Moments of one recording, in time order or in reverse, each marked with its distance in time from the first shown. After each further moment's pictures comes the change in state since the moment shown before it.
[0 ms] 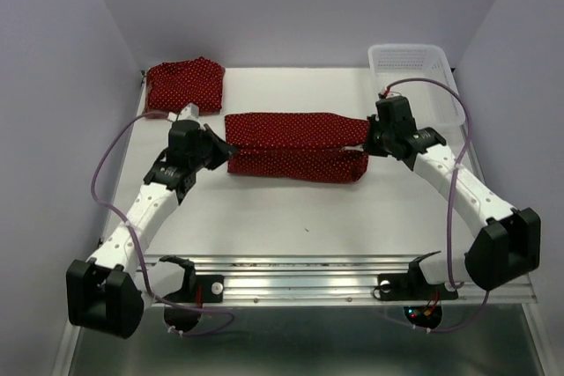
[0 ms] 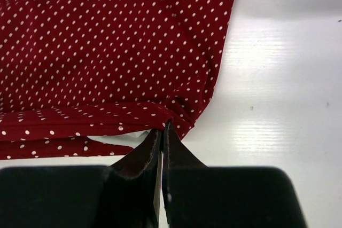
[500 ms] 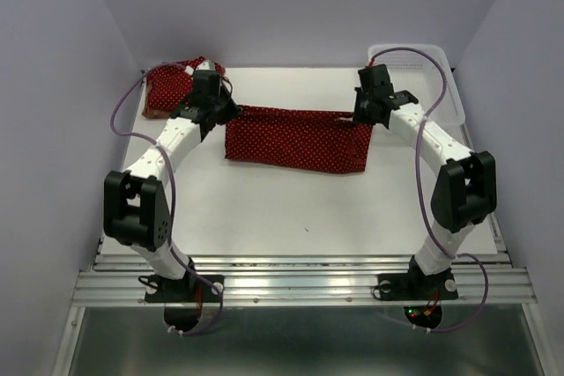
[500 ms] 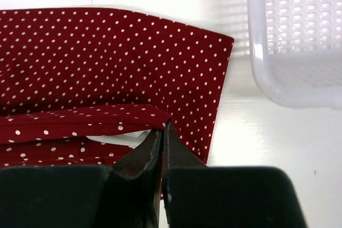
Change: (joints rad) left arm -0.001 0.539 0.498 -0.023 -0.134 0.101; right arm -0.033 0.441 0.409 0.006 0.119 -0.050
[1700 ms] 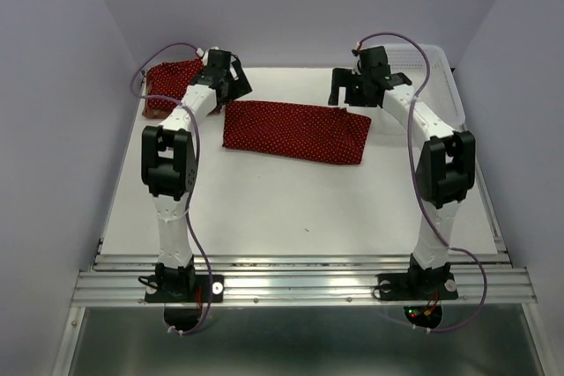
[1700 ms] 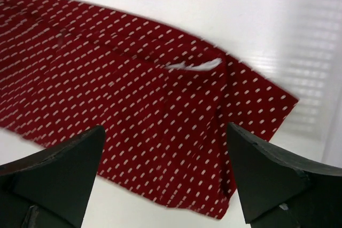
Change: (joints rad) left arm 0.043 0.610 0.623 -0.161 -0.122 0.131; right arm -0.059 0.352 0.381 0.004 -0.315 -0.104
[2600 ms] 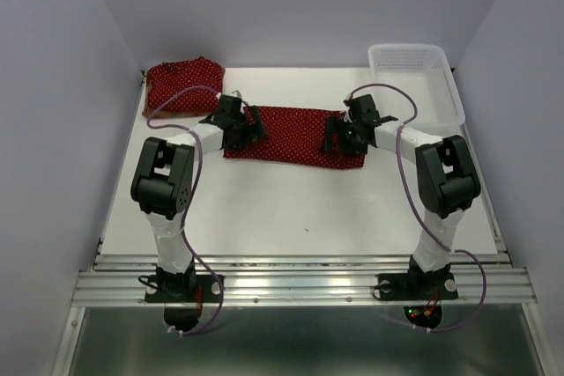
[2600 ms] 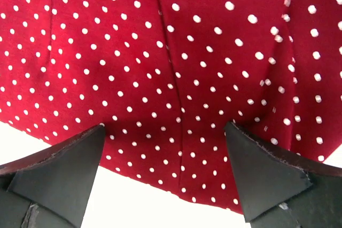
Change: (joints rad) left arm -0.094 -0.215 -0.604 0.299 0.215 -0.013; right arm 0.059 -0.142 -0.560 0.245 -0.120 0.117
